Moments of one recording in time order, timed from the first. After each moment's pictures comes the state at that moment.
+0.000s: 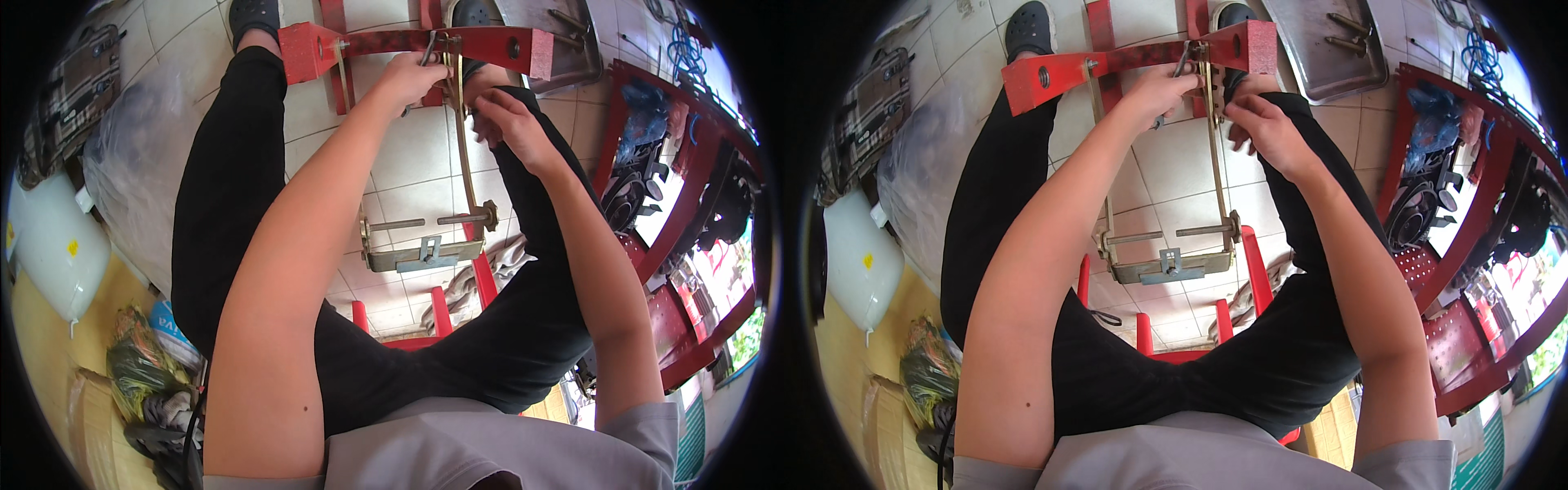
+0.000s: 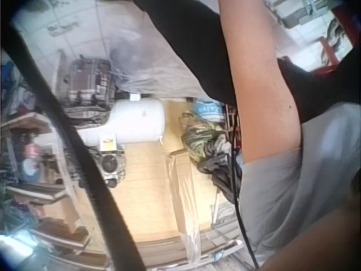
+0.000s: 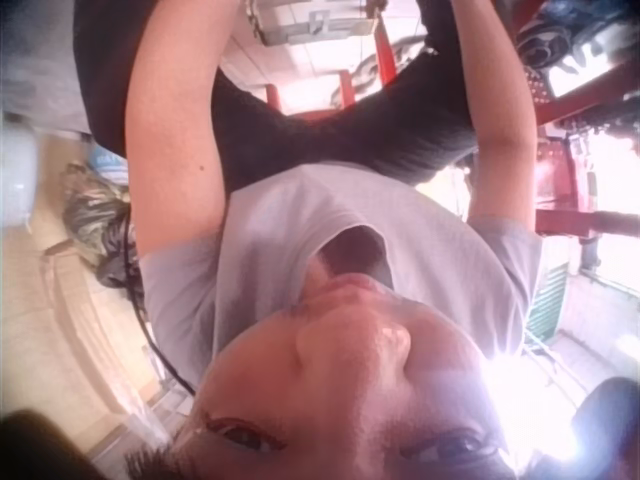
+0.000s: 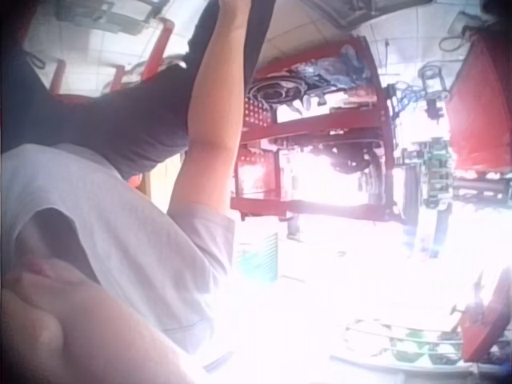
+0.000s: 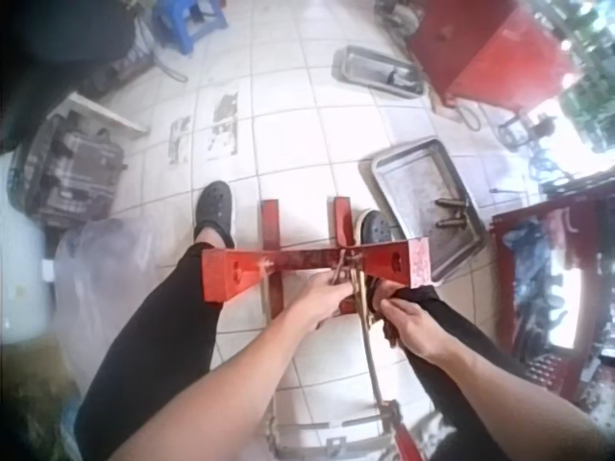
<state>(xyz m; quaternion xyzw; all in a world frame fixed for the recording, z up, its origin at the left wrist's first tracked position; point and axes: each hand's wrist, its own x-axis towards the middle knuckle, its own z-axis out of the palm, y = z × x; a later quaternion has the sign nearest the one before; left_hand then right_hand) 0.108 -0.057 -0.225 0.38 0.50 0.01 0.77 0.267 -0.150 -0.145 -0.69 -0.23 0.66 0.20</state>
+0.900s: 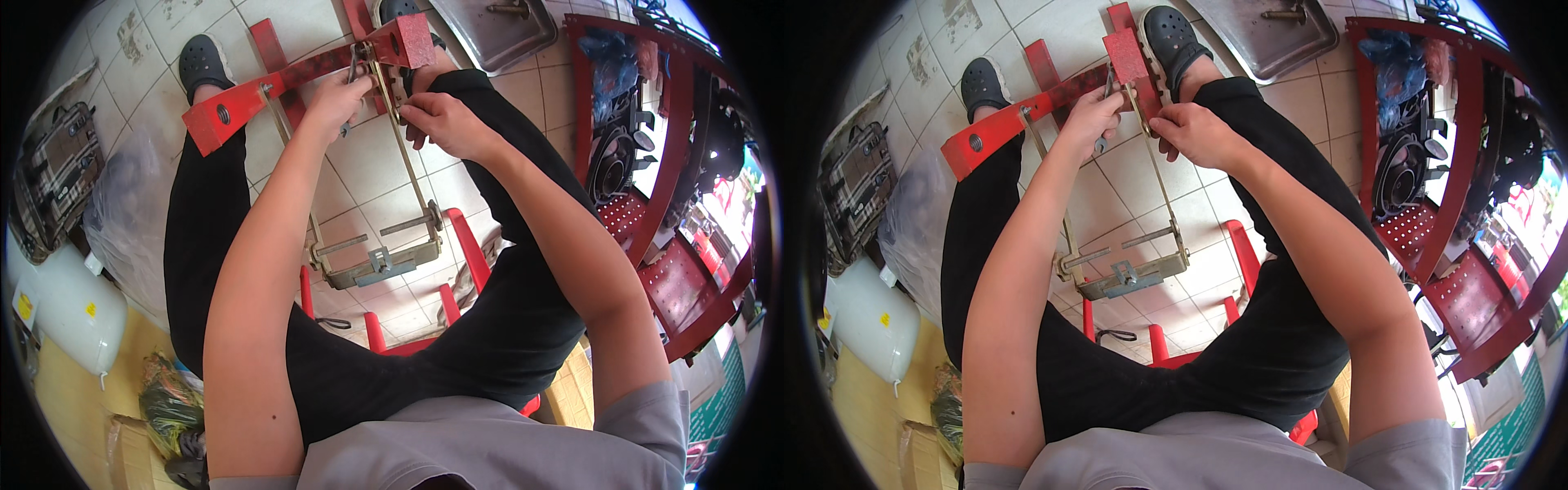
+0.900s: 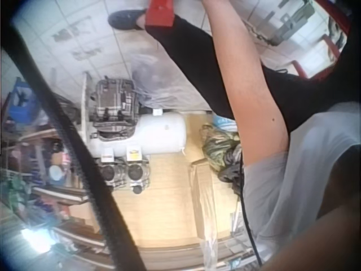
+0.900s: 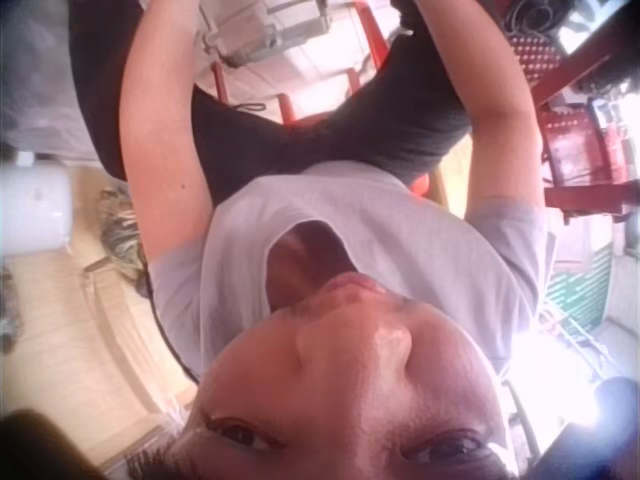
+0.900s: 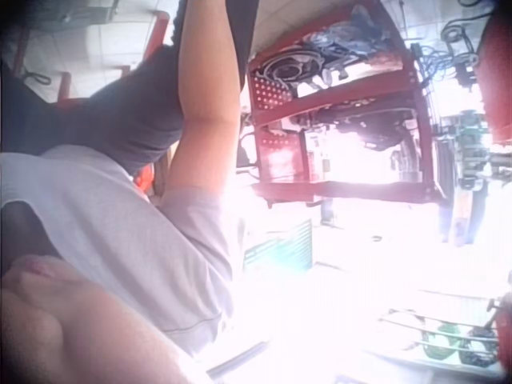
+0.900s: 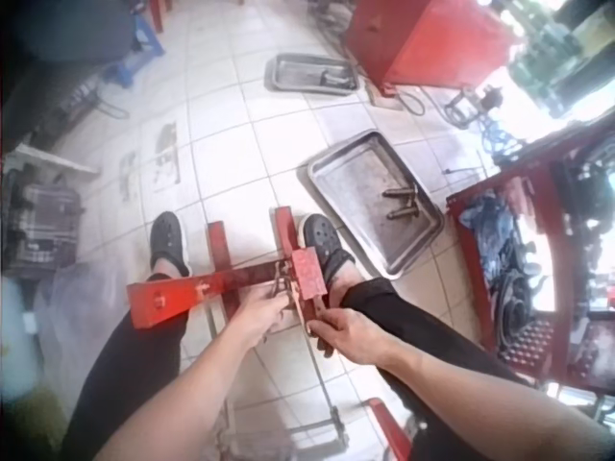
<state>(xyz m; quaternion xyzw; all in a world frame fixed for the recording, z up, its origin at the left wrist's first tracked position) 0.110 -0.057 -0.224 0.35 0.51 0.01 0.78 0.266 -0.157 -0.158 -0.66 -0.33 0.65 0.18</state>
